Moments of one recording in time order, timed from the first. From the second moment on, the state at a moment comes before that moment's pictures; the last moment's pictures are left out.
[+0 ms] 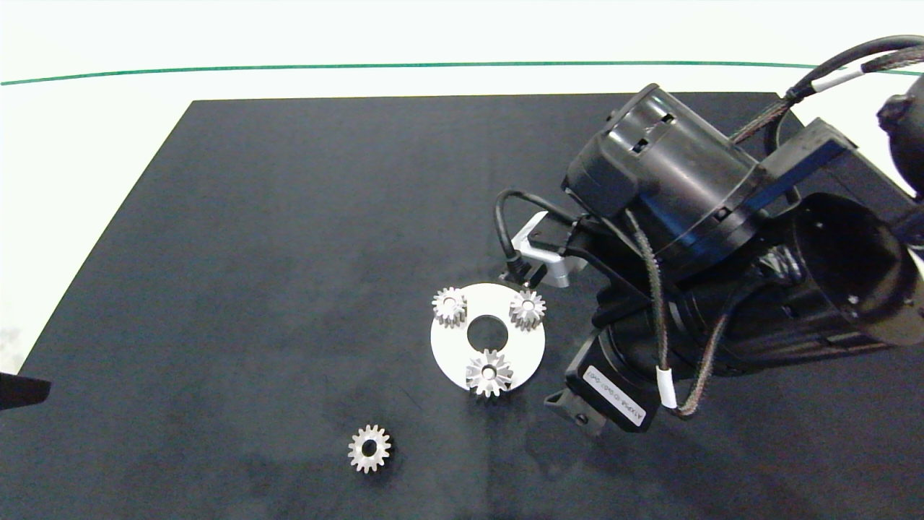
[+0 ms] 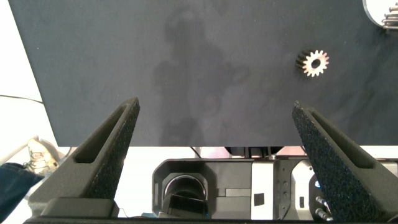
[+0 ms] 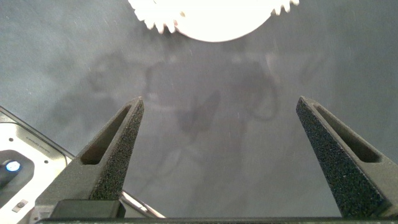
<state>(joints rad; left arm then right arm) -0.21 1.11 -1.52 1.23 0.11 -0.19 0.92 1.84 -1.80 0.99 -0.36 -0.11</state>
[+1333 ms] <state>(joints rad) -0.21 1.09 -1.52 1.22 0.11 -0.19 0.93 2.00 -1.81 0.81 -0.30 -0.19</state>
